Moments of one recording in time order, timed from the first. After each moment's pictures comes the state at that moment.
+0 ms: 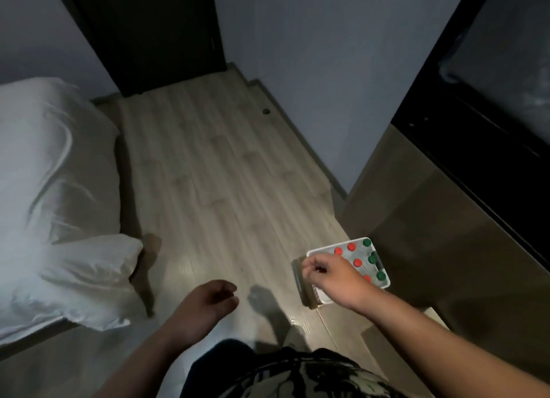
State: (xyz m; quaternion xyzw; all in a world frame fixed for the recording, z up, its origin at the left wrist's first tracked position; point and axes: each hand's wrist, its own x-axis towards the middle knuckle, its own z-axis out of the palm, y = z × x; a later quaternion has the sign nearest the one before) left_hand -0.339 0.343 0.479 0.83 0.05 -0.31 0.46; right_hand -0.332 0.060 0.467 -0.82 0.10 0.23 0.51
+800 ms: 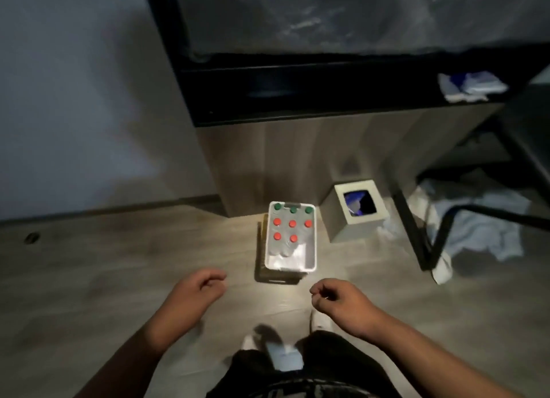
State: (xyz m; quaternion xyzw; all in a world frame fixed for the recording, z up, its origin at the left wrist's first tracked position) left_hand 0.026 0.203 0.461 0.71 -0.40 -0.53 0.24; right_hand -0.280 0.157 0.452 -0.58 0.59 -0.05 0.56
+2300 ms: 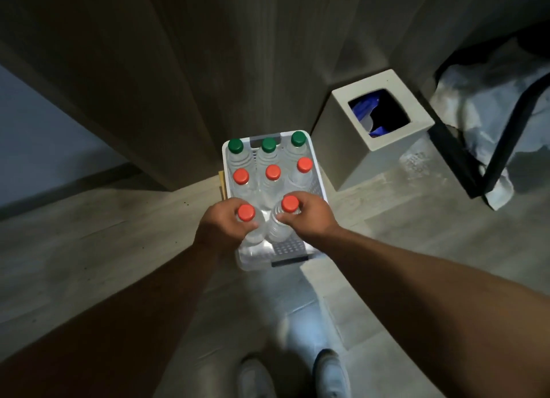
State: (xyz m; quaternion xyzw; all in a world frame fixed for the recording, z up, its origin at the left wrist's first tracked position) left_hand -0.058 -0.025 -0.012 0.64 -0.65 -0.37 0.18; right_hand -0.254 -0.022 -0.008 -0.53 0.70 -0.21 0.44
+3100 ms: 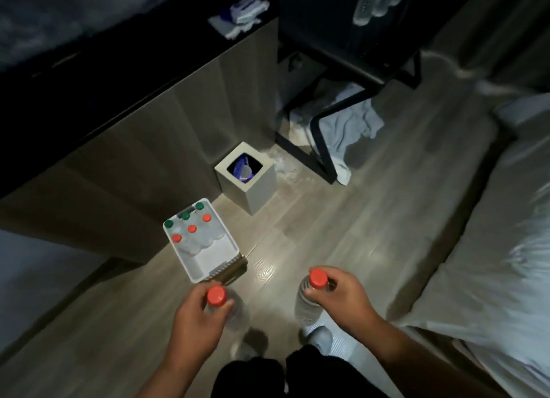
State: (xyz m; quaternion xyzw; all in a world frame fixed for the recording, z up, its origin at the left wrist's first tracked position) left_hand -0.179 0.215 0.433 0.61 -0.64 -0.44 0.17; right_hand -0.425 0.316 0.427 -0.30 0.76 -0.36 0.44
